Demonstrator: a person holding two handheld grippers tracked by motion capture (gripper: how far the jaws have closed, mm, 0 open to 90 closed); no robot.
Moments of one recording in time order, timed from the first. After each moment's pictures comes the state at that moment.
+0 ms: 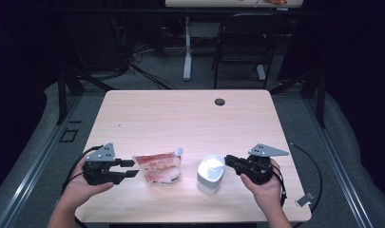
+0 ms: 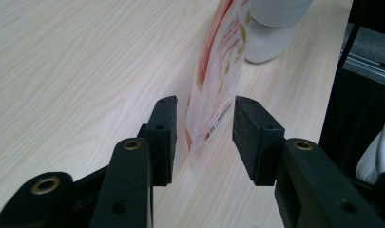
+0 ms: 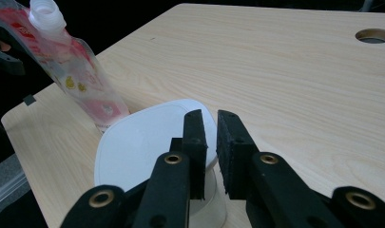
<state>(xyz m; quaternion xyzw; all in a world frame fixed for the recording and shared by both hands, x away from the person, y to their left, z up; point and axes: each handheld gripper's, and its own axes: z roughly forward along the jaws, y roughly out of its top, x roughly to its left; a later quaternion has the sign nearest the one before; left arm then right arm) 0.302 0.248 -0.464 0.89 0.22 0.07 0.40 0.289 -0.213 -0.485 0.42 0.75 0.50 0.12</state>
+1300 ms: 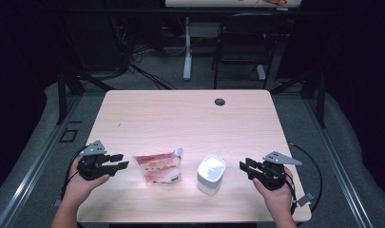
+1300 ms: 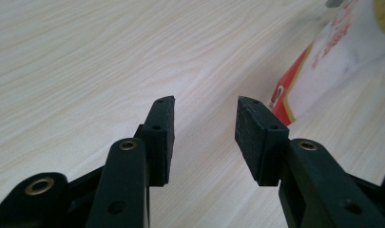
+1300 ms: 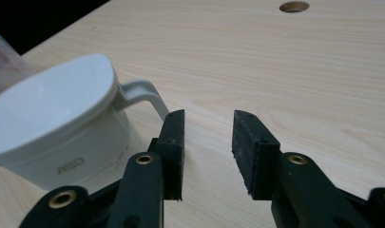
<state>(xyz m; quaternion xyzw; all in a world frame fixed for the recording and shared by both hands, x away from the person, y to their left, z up) 0.328 0.282 -0.508 0.84 0.36 0.11 0.40 0.284 -0.254 -0.522 0.48 0.72 0.47 0.17</state>
